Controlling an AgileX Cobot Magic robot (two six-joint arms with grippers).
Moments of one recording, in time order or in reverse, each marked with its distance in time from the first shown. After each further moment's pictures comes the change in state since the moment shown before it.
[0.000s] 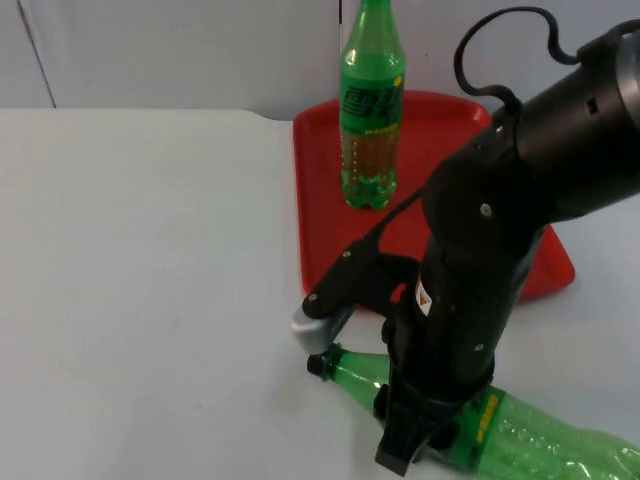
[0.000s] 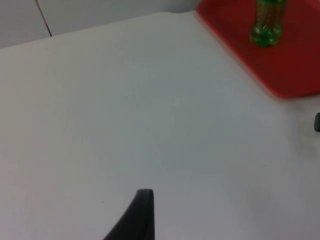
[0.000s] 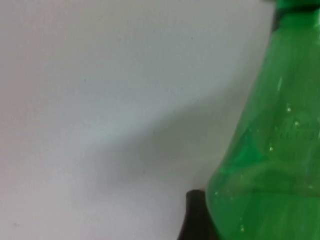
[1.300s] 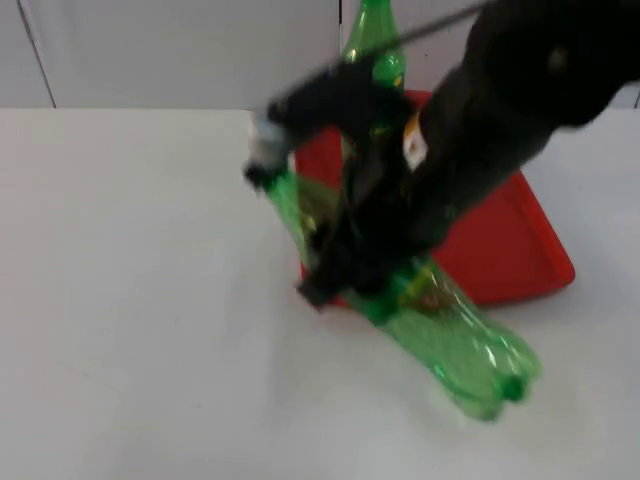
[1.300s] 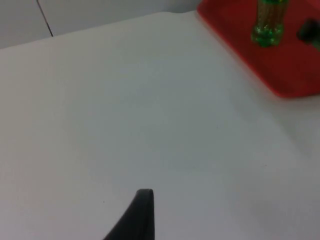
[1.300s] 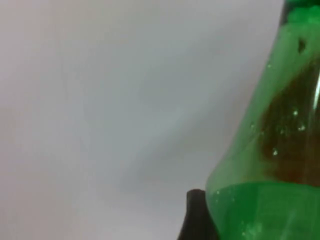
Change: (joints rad) right arm 0.012 -0.250 -0.032 -0.024 -0.197 0.134; left arm 0.000 0.000 0.000 0.002 0.000 0.000
